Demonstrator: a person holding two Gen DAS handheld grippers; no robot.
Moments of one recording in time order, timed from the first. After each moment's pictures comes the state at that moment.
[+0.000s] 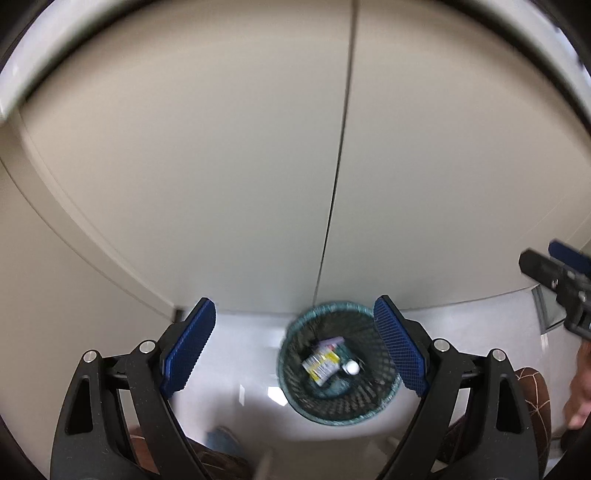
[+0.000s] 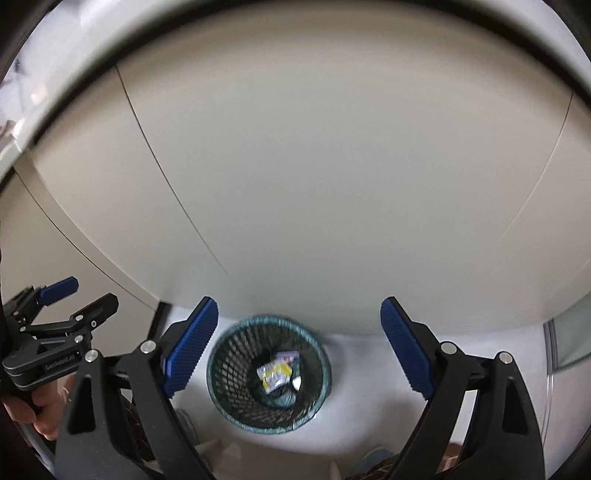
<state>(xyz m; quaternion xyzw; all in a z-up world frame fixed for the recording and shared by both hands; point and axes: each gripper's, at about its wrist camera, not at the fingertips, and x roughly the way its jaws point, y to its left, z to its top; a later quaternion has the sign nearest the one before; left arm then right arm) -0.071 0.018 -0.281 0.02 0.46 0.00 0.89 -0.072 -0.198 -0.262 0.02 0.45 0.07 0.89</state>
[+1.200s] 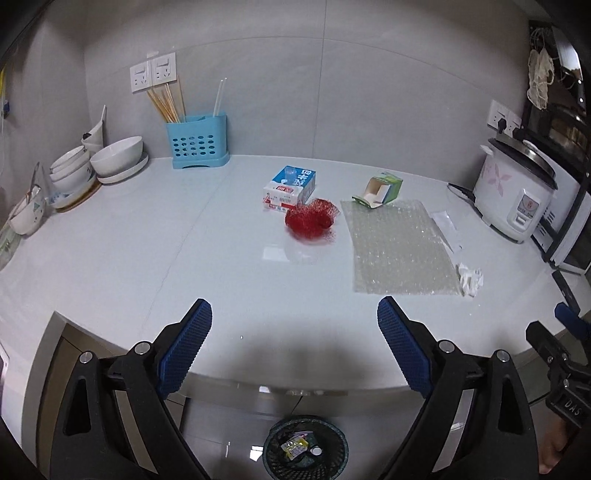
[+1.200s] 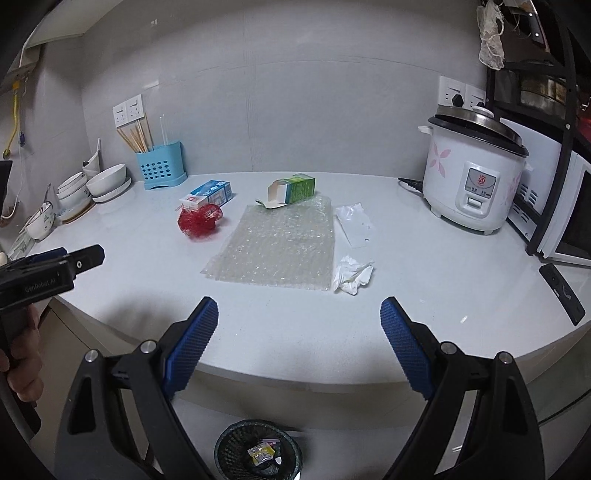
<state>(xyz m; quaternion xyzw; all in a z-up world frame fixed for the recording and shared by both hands) 0.050 0.008 0.050 -0.03 0.36 0.01 0.93 0.010 -0.243 0.052 0.01 0.34 0.04 0.94</state>
